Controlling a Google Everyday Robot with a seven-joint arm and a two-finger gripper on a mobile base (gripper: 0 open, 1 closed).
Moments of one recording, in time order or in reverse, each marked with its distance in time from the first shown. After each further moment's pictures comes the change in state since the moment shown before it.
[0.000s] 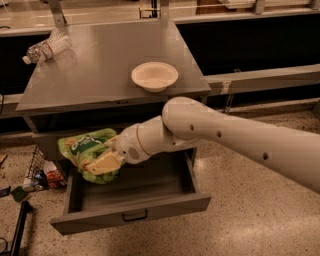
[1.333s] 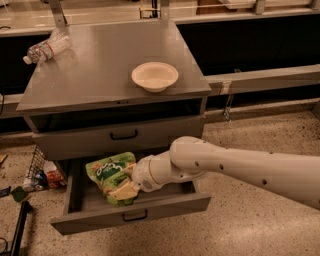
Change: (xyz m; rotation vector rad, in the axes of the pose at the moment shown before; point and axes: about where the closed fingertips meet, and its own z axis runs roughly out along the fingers) arm 0.124 -0.030 0.022 0.120 0.103 -0.021
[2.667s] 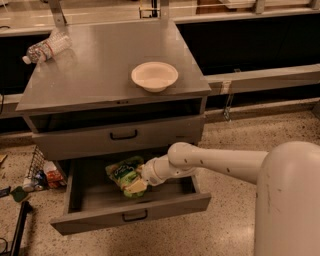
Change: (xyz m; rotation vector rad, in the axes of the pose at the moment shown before) arm 0.111 -0.128 0.086 0.020 0.073 -0.032
